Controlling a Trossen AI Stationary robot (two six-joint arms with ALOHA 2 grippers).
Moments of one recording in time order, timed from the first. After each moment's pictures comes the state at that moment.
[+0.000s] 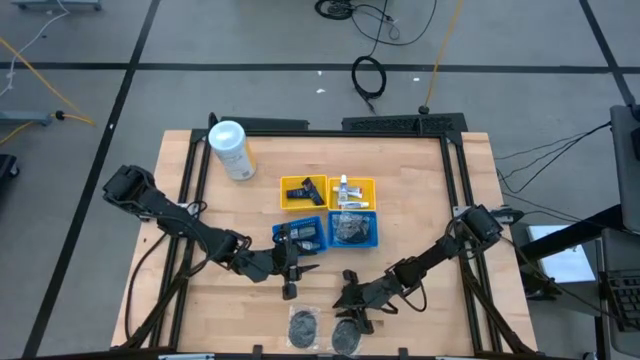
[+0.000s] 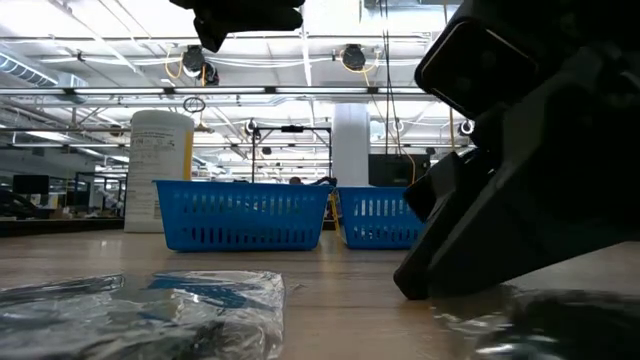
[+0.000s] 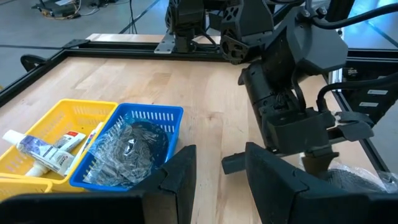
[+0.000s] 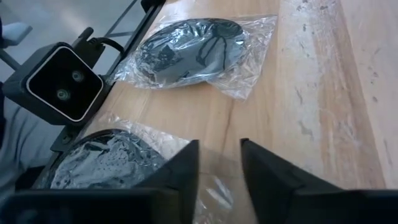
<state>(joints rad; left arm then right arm) -0.49 1.55 0.93 0.20 -0.55 -0.24 0.58 2.06 0.85 0.69 0.08 0.43</state>
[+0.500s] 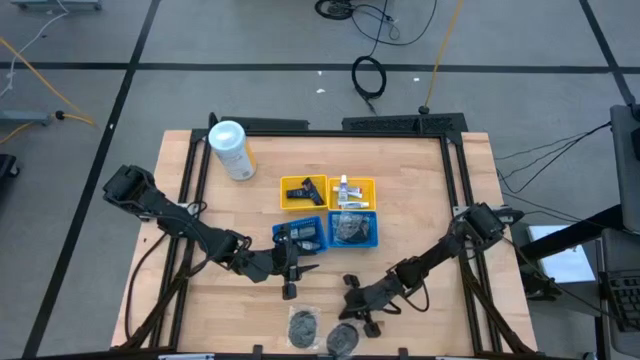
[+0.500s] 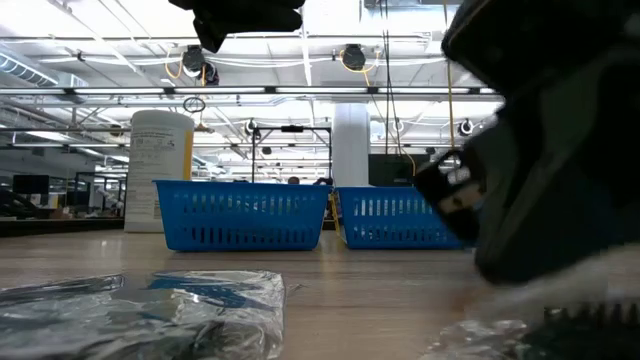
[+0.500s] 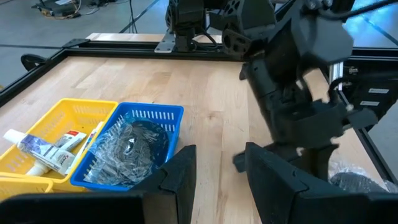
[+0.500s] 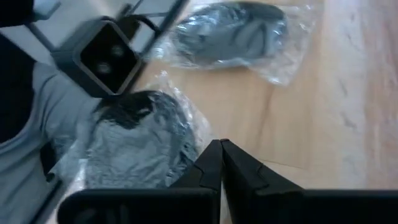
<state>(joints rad) -0.49 1.55 0.93 0.20 -0.55 -0.24 0.57 2.02 0.85 0.66 0.00 0.37</state>
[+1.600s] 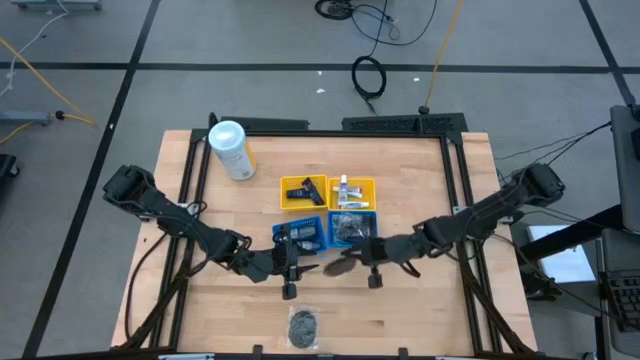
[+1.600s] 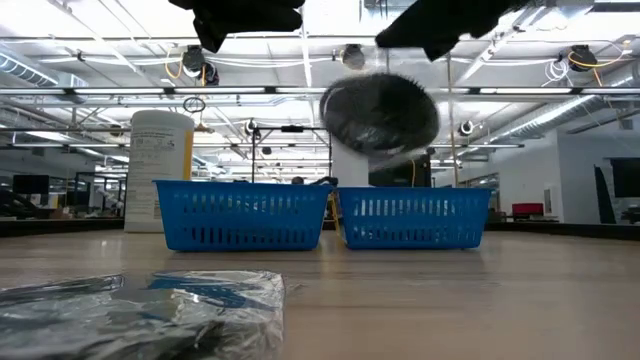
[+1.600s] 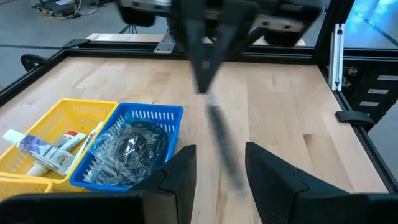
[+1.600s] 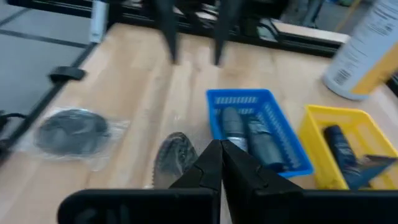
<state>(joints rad) -0.49 1.55 0.93 0.20 -0.55 -0.24 0.41 1.41 0.85 0.10 0.35 0.06</state>
